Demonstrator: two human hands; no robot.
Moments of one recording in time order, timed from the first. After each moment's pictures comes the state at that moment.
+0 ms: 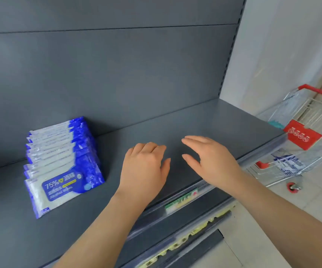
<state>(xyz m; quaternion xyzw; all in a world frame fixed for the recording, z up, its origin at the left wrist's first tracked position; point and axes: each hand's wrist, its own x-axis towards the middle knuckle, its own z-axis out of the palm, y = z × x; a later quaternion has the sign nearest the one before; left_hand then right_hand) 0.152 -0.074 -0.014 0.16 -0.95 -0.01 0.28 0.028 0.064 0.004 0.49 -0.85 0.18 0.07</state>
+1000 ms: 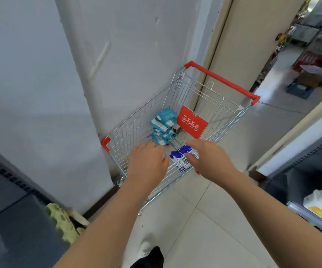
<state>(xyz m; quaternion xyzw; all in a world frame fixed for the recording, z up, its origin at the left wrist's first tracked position) -0.475 0.281 -0.109 0.02 -0.99 -0.09 0.10 -0.518 0.444 -0.072 0.22 -0.97 0.10 -0.03</state>
